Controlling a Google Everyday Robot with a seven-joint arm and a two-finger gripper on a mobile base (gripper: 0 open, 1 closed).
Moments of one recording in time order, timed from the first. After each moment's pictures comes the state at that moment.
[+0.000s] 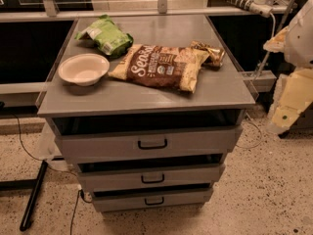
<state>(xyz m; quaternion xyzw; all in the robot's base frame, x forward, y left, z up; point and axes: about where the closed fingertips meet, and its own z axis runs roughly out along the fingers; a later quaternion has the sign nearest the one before) 0.438 -0.217 0.976 -0.60 0.78 -0.03 0.16</state>
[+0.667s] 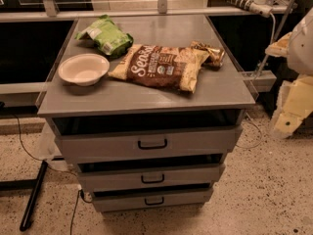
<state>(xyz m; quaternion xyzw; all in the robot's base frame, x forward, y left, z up) 0.436 -0.221 0.968 -0.61 0.77 -0.04 0.16</state>
